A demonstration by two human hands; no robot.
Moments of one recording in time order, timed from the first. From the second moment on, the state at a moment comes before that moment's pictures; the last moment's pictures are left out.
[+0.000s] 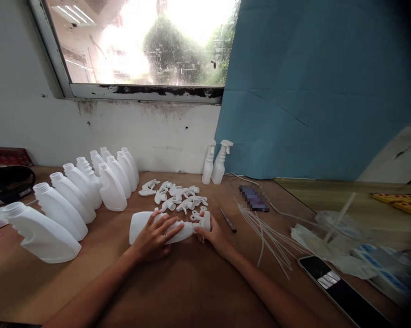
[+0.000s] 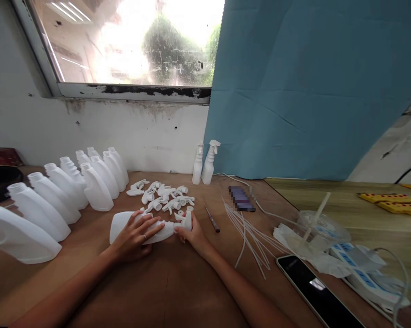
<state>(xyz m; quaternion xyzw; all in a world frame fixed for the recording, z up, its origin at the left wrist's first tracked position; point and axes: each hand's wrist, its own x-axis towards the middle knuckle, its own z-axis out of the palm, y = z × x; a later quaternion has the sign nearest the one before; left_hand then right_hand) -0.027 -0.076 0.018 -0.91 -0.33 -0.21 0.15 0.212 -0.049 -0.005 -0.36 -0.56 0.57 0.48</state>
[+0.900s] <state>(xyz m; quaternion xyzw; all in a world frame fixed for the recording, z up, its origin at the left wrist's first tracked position) -0.029 -0.074 0.021 -0.91 -0.34 -0.21 0.14 0.209 -0.053 0.002 -0.38 -0.54 0.57 0.49</state>
